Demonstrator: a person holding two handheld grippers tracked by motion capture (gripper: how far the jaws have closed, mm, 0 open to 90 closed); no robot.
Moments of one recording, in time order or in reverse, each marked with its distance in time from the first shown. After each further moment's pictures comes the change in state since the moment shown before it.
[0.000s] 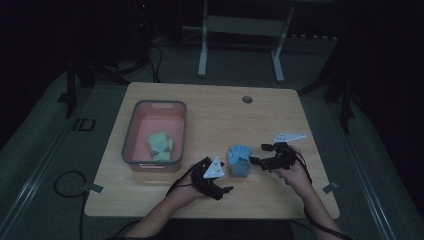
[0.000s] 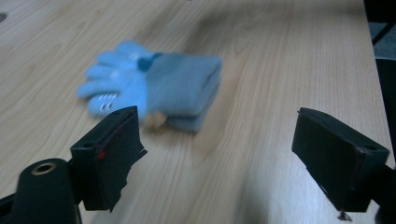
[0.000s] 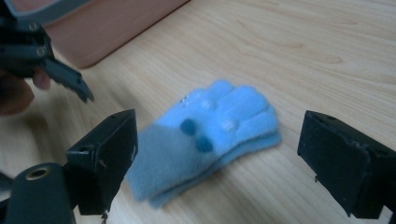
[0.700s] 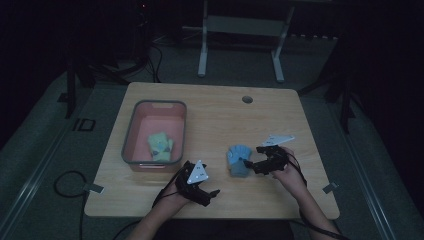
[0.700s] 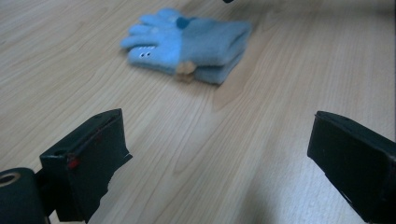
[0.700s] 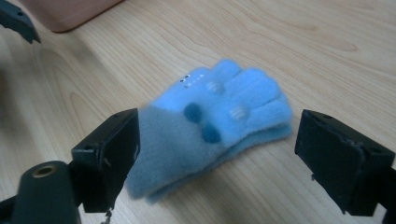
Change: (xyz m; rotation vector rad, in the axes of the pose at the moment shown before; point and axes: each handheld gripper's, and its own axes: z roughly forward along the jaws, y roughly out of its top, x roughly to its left) left arm -0.009 -0.033 -0.038 -0.011 0.097 -0.146; right arm 0.016 0.000 0.017 0.100 -0.065 -0.091
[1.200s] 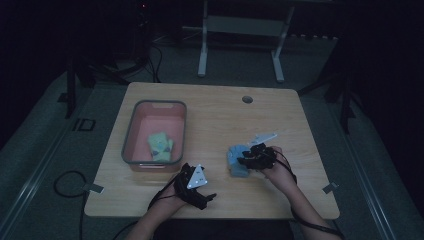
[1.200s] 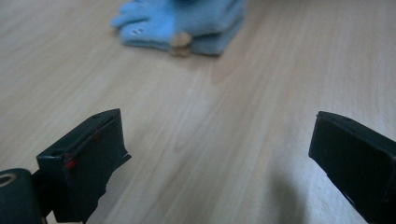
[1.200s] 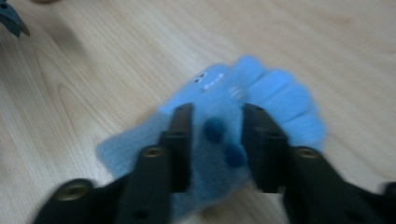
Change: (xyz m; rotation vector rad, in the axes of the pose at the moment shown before) left arm 0.000 -0.016 0.003 0.035 0.044 0.062; right arm 0.020 0.019 0.025 0.123 -0.049 -0.061
